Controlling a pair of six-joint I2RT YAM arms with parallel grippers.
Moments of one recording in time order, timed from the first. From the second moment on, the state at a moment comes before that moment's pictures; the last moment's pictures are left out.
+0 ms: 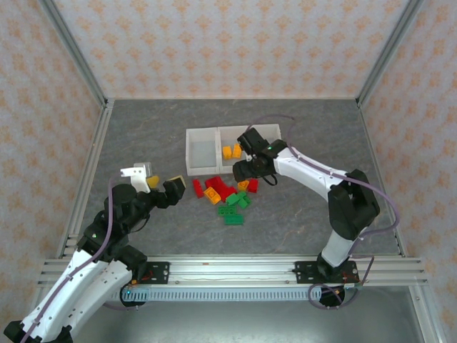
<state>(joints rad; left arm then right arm) -0.45 0.46 0.58 -0.45 -0.06 -0.53 0.67 1.72 1.31 -0.75 0.05 0.31</state>
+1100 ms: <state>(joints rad) -0.45 0.48 0.58 -0.45 -0.06 -0.53 0.74 1.94 1.38 -0.73 0.12 0.19</state>
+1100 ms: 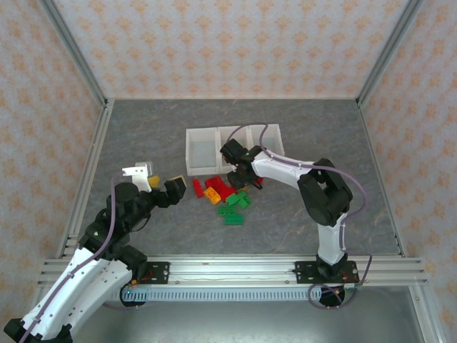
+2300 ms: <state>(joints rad) -0.45 0.48 0.58 -0.45 -0.06 -0.53 0.75 1.88 1.29 -0.74 0.15 0.29</state>
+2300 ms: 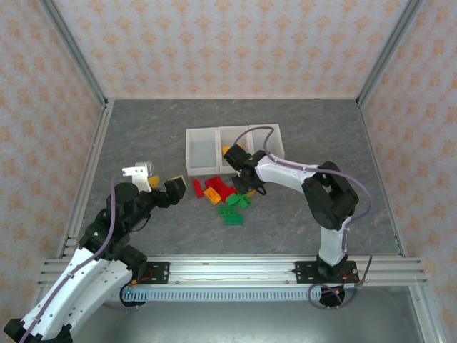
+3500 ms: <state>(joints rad) -0.45 0.47 0.58 -0.45 -0.08 -0.53 0.61 2.21 1.98 -0.75 0.18 0.28</state>
